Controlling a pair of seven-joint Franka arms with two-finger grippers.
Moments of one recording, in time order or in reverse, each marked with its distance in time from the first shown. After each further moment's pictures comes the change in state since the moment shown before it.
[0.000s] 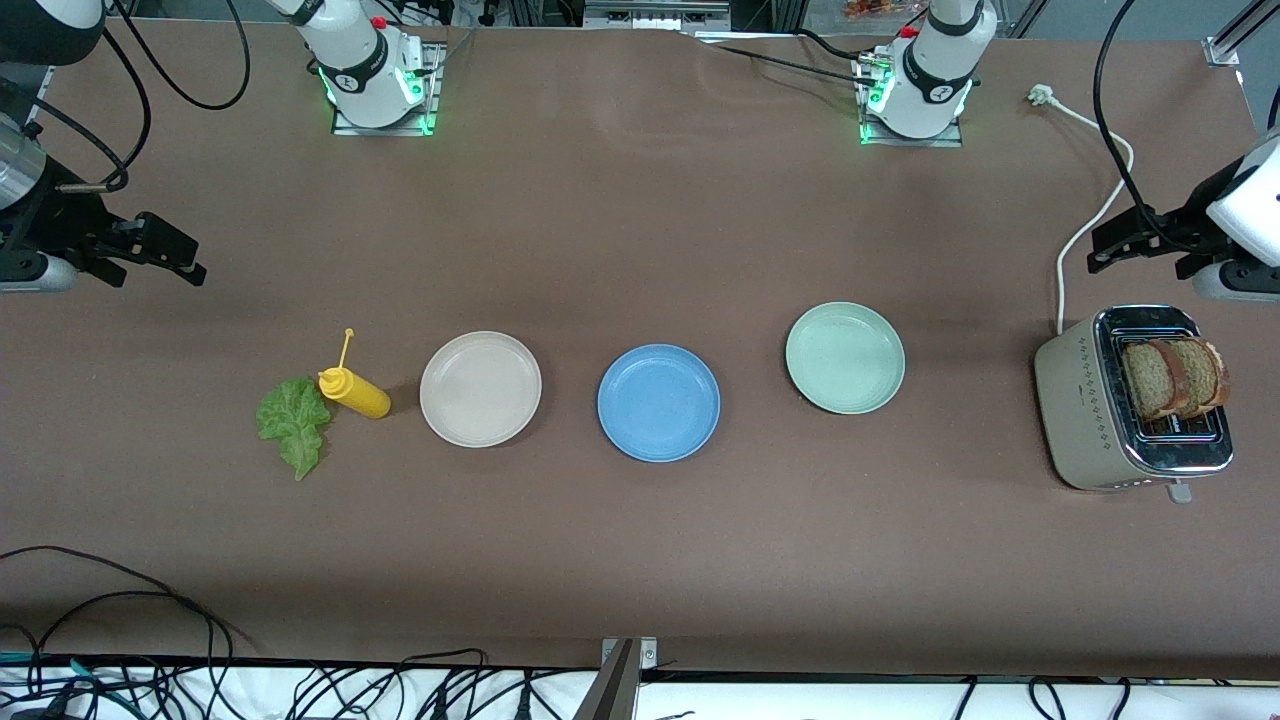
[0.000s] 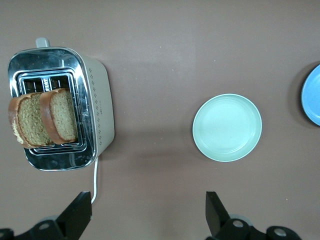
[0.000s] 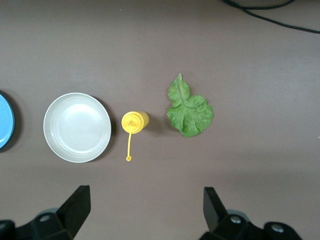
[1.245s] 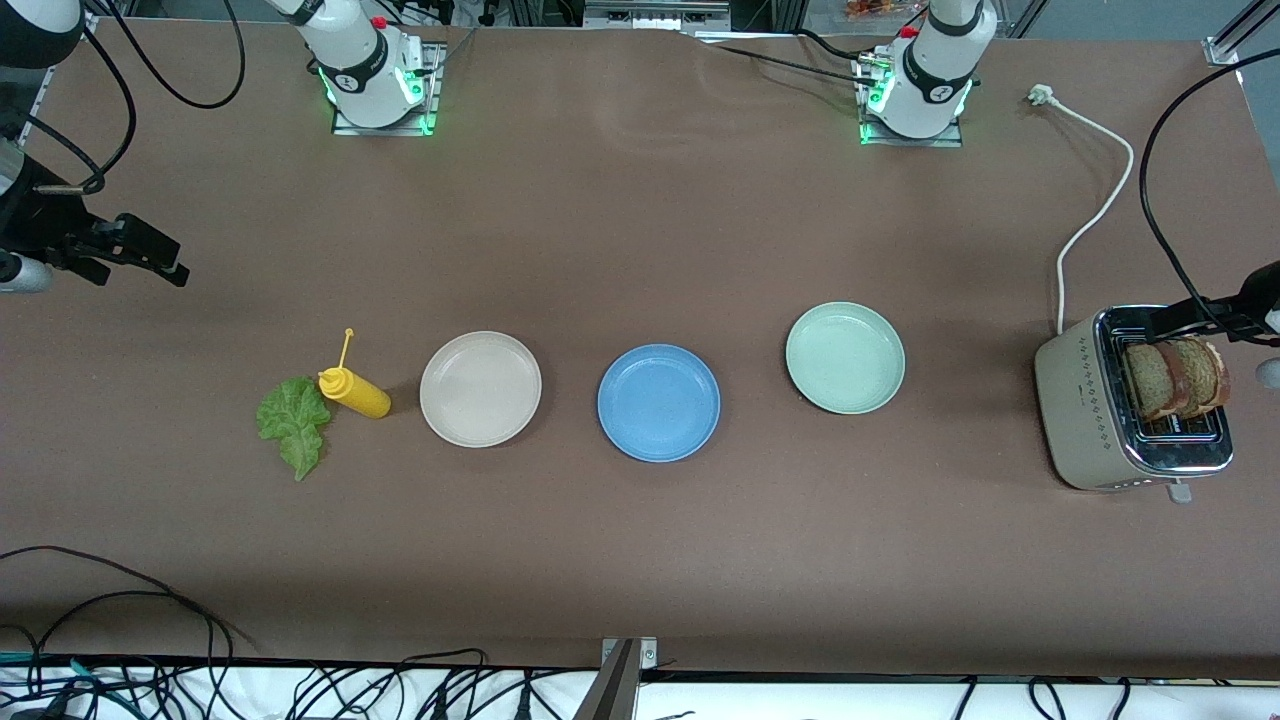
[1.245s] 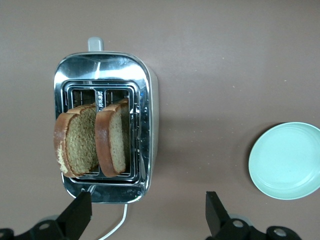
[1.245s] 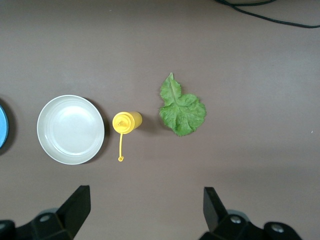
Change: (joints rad) left arm 0.023 0.172 0.168 -0.001 0.003 0.167 0.086; right arm -0.008 0.001 -0.025 0.000 0.000 -0.004 -0.001
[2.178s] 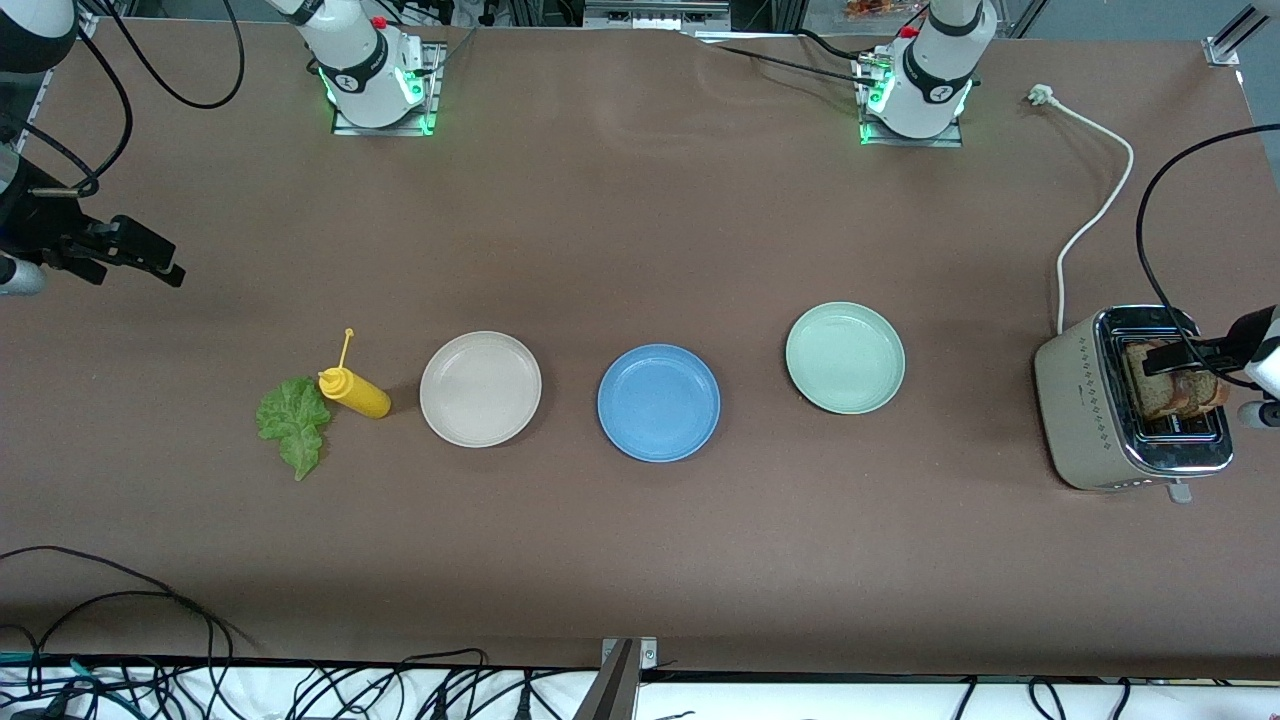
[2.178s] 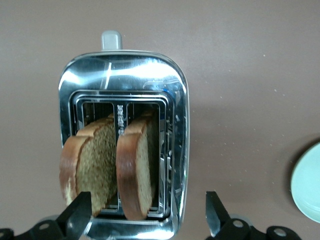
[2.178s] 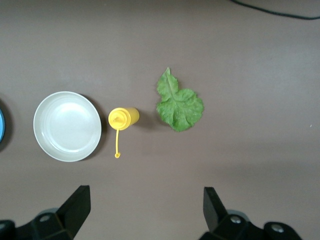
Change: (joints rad) left arm 0.042 0.140 0.030 -0.001 -0.001 0.113 0.065; right arm -0.010 0.005 -0.002 0.000 0.000 -0.016 0.000
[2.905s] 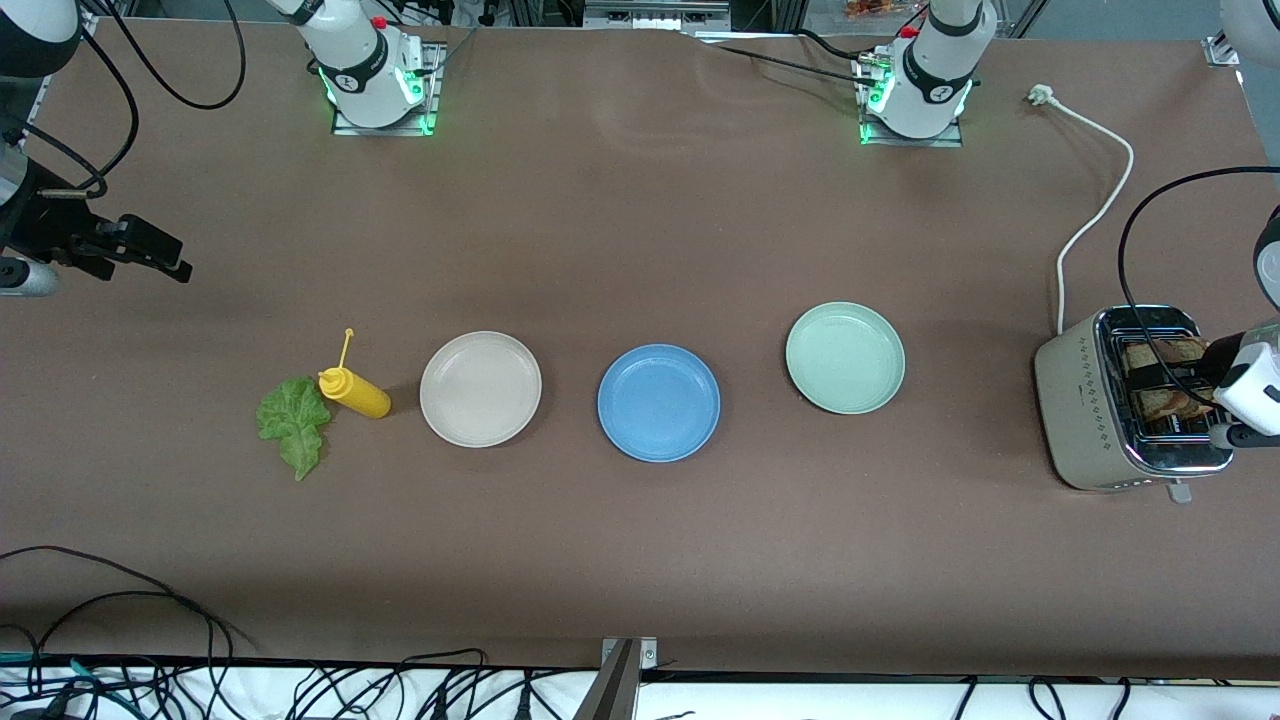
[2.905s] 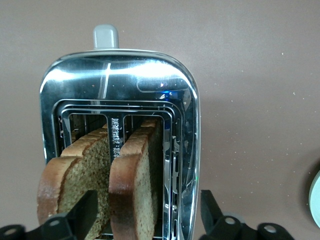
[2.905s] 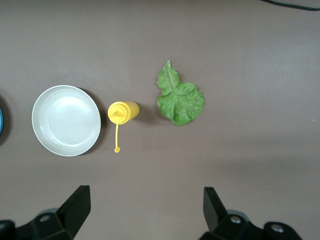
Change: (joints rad) left arm 0.008 0.072 0.000 0.001 -0.004 0.051 0.001; right arm 0.000 0.006 0.001 0.000 0.000 -0.022 0.001
